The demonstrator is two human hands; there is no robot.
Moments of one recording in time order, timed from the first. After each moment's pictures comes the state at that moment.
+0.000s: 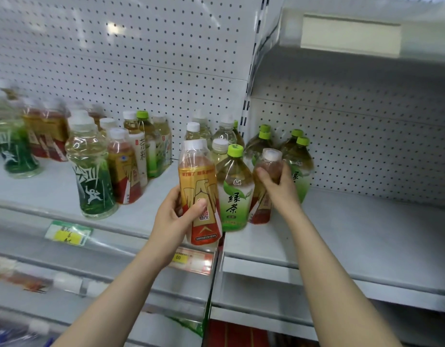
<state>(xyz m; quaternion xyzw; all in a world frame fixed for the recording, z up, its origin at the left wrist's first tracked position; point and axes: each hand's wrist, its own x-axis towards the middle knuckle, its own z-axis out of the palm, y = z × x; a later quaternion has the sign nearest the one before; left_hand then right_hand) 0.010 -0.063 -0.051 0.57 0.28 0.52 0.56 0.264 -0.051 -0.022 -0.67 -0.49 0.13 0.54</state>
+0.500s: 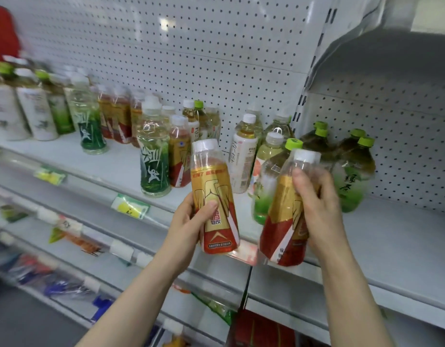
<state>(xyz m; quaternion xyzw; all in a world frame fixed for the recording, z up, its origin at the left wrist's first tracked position) -0.053 -0.082 -0.074 0.49 0.29 0.54 0.62 0.165 -0.119 -0.012 -0.52 -0.52 0.23 0.64</state>
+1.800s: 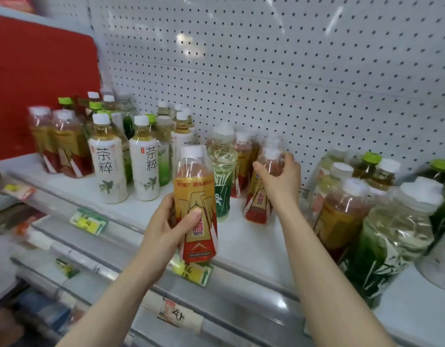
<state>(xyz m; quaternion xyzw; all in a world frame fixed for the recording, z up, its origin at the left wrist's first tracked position) -0.445 0.178 -0.058 0.56 0.37 0.55 0.50 -0.210 0.265 -0.011 -0.64 -0.50 0.10 0.58</state>
